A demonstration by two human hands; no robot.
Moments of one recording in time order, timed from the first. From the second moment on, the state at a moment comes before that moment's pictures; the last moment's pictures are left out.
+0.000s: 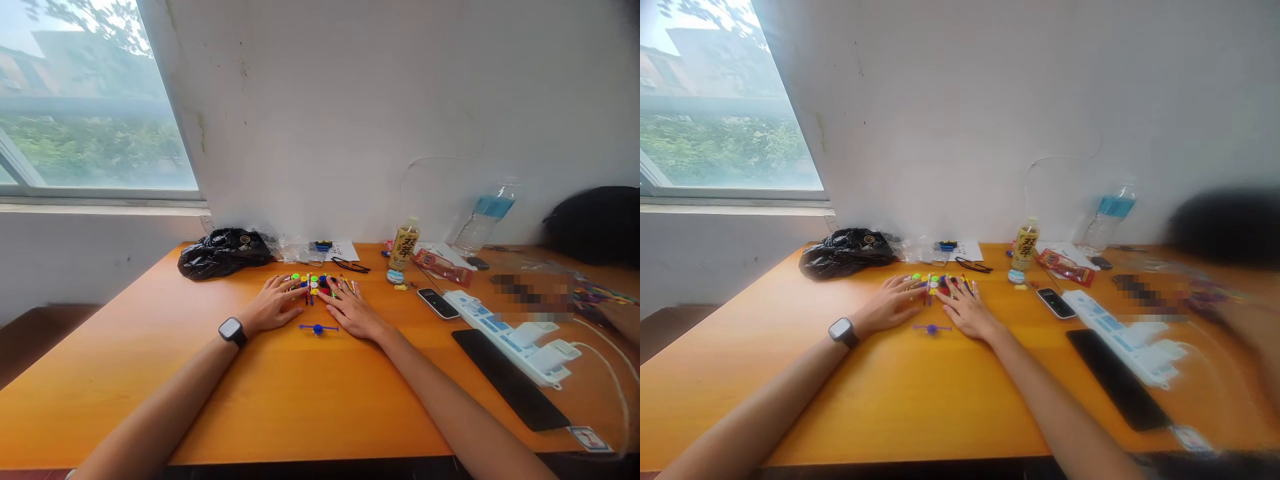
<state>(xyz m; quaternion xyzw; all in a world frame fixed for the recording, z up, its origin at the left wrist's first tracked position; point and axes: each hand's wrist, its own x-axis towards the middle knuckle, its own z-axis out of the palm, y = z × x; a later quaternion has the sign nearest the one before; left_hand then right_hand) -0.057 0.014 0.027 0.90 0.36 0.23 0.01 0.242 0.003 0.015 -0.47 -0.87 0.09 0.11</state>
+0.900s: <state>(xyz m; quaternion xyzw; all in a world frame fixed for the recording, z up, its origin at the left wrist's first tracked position) -0.071 0.021 0.020 0.85 0.43 0.30 0.03 0.257 -0.001 0.018 -0.47 -0.85 0.06 0.25</state>
